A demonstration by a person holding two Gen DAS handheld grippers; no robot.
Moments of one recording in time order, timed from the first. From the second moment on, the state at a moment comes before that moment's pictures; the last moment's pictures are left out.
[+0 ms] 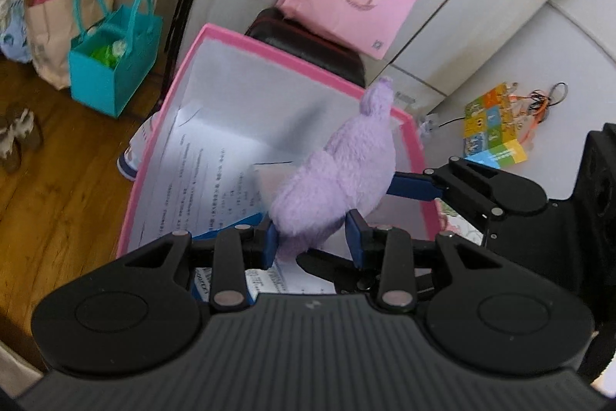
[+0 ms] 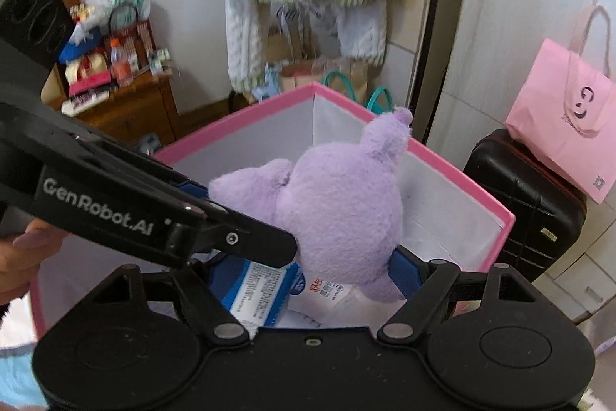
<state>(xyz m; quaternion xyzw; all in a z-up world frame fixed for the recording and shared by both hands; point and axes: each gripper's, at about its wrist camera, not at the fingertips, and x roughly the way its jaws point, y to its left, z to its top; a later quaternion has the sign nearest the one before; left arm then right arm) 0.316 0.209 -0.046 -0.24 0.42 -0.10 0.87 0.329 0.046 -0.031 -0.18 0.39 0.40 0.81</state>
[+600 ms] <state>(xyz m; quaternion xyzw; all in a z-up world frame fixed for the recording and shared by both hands) 0.259 0.195 -0.007 -0.15 0.38 -0.07 0.91 0.293 0.030 -0.012 -0.20 0.35 0.39 0.83</state>
